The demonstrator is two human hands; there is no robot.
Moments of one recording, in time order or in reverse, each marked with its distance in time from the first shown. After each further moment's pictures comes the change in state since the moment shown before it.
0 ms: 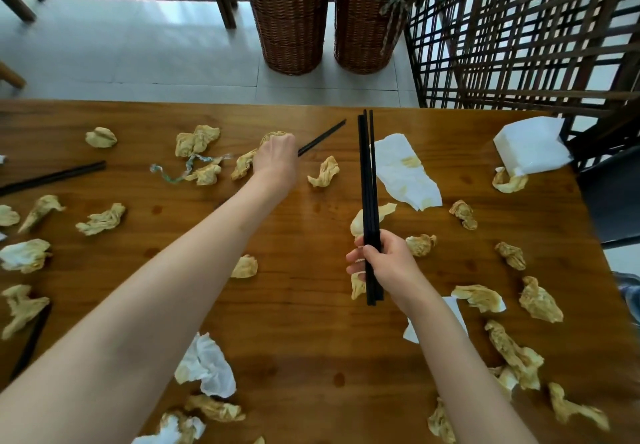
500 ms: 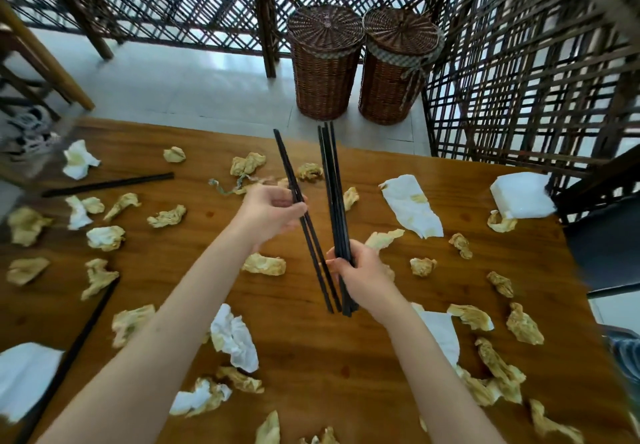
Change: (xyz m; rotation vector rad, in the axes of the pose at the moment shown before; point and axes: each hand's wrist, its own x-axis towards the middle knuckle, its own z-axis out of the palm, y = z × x) left_hand -0.146 -0.048 -0.106 -1.153 -0.191 -0.227; right_hand -0.069 -0.041 0.043 -0.230 -0.148 -0.218
